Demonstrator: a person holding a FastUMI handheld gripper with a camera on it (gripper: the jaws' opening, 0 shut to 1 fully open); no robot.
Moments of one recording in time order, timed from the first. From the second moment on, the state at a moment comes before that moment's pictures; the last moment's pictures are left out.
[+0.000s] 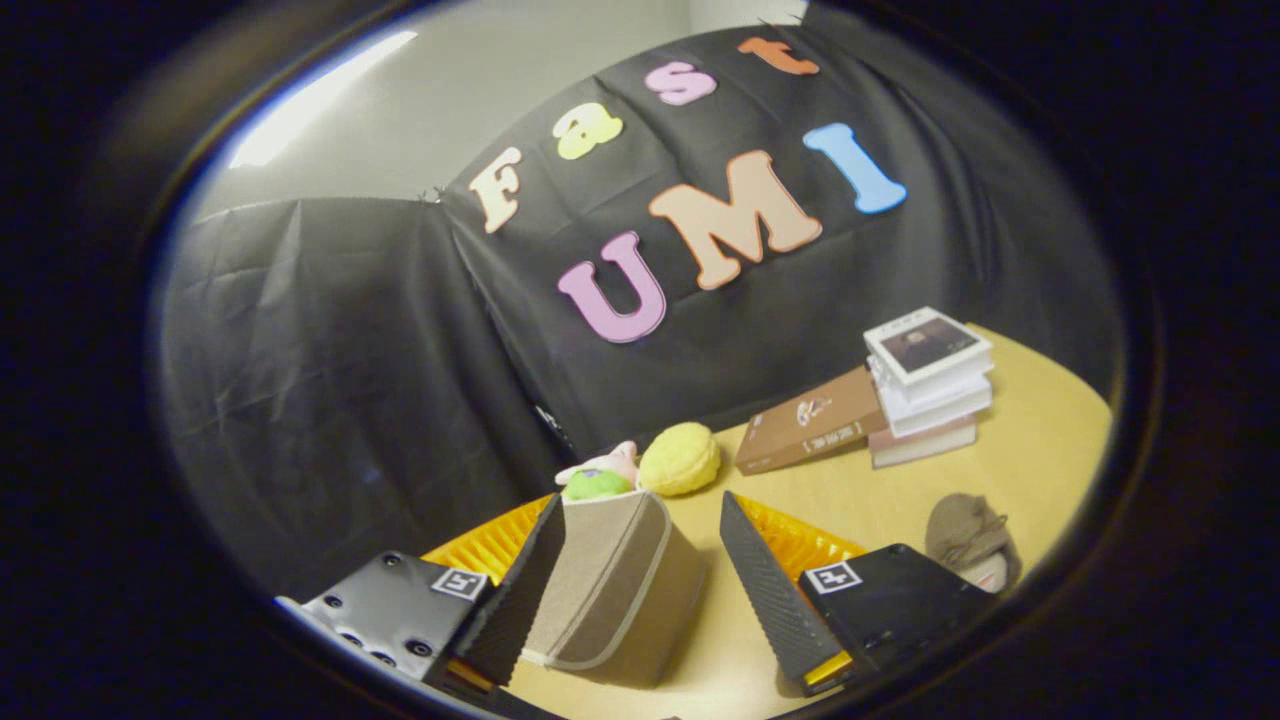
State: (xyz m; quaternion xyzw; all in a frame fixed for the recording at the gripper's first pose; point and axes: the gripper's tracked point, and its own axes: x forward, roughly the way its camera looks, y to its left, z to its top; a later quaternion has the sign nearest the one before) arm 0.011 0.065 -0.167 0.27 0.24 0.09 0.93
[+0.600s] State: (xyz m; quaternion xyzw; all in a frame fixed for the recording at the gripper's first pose) arm -0.003 0.115 -0.223 0.45 0.34 0.10 0.82
